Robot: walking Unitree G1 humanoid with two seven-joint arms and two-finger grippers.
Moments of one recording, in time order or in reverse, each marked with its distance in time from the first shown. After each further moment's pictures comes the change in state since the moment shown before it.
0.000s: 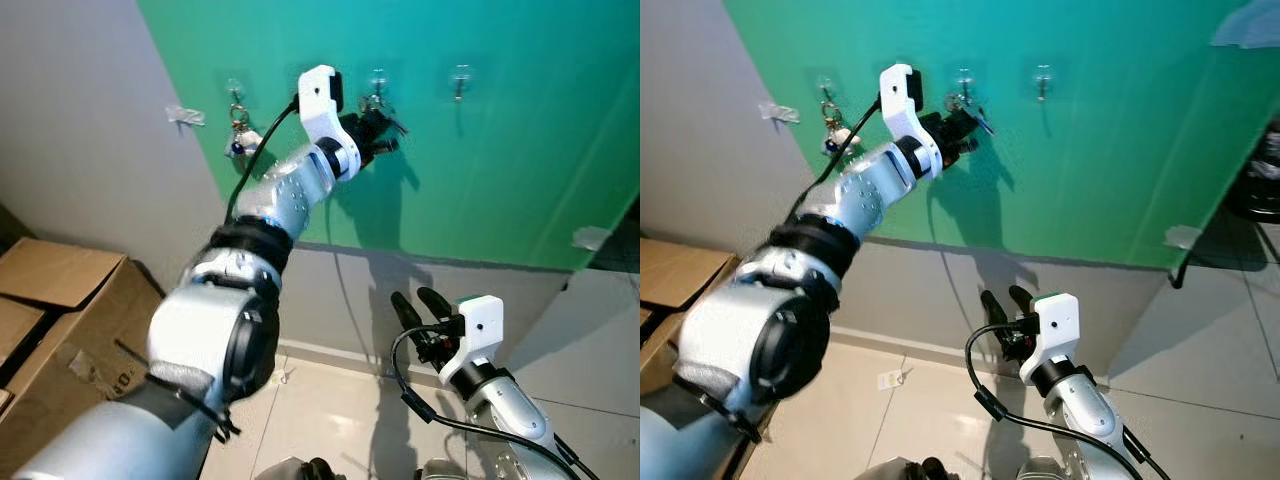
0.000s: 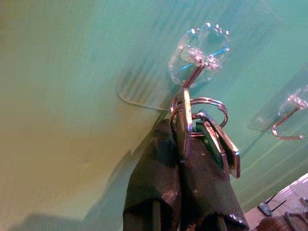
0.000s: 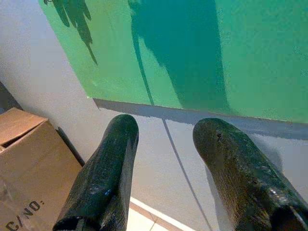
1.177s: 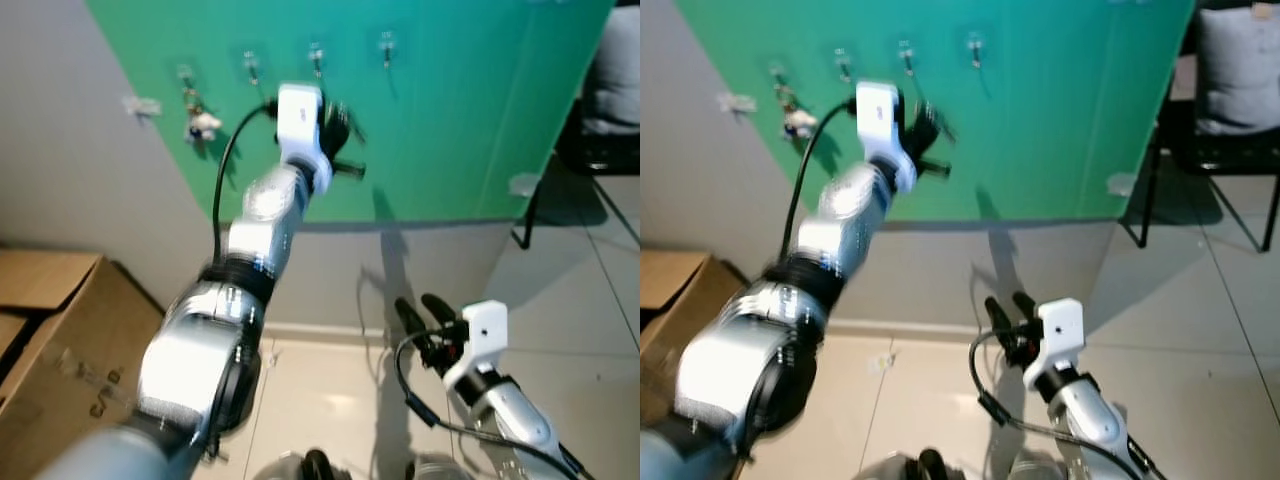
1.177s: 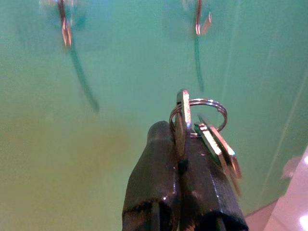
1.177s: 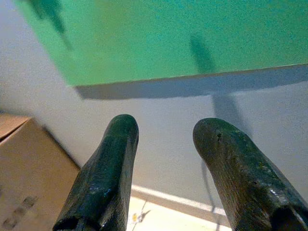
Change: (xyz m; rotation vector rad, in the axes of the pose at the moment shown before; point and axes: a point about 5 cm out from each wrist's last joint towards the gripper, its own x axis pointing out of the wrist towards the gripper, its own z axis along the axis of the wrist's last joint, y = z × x) left arm -0.033 0.033 -0.022 0.532 -0.170 0.088; right arm -0.007 -0.004 -0.001 0.013 0.009 -0.057
